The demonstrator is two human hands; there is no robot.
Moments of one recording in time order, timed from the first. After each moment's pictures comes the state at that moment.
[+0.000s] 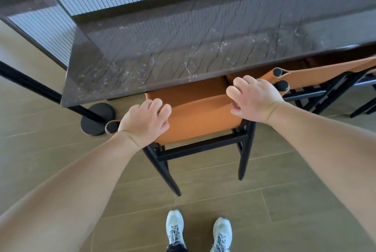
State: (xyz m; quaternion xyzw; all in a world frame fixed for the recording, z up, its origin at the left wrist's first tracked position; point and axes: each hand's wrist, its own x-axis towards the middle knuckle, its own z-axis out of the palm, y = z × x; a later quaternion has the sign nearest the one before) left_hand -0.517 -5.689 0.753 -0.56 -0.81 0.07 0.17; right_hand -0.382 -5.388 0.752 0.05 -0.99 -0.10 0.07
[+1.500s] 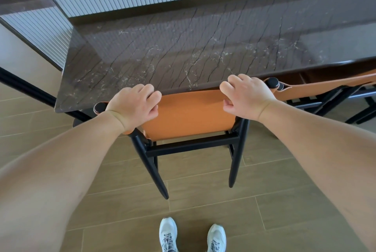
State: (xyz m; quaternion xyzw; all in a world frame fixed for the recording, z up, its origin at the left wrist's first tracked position) left_hand -0.594 -5.677 0.779 -0.60 -0.78 0.07 0.16; right_hand -0.430 -5.387 0.774 0.04 -0.99 -0.09 0.07
